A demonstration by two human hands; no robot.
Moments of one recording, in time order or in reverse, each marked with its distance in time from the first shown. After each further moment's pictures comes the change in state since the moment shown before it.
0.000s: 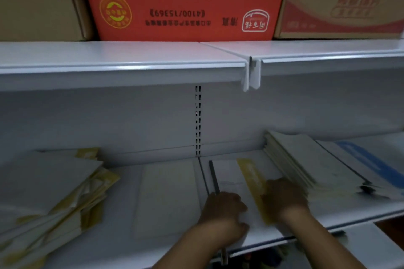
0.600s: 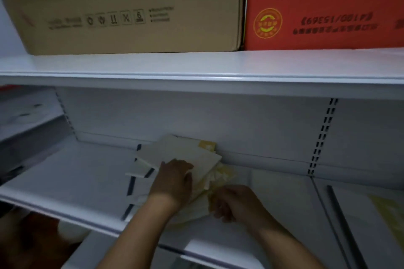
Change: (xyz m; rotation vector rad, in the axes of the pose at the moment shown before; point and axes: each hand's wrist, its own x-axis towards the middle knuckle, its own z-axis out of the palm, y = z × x) left_hand -0.199 -0.204 -0.120 0.017 0.635 -0.634; right_hand -0.089 -0.292 0.049 1.103 -0.647 -0.386
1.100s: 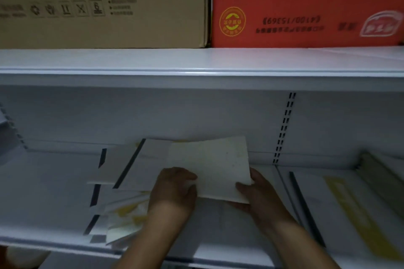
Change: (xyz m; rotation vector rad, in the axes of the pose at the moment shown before) left_hand -0.021 0.039 0.029 -0.238 0.284 0.322; right_hand -0.027 0.007 -0.061 0.385 0.262 -0.103
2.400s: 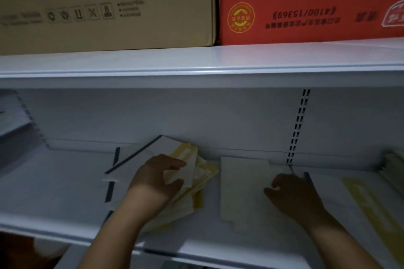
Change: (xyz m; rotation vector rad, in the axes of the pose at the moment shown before) left_hand 0.015 -0.020 -0.054 -0.054 -0.166 -0.204; right_hand 0.021 -0.010 -0.050 -1.479 0.189 -0.129
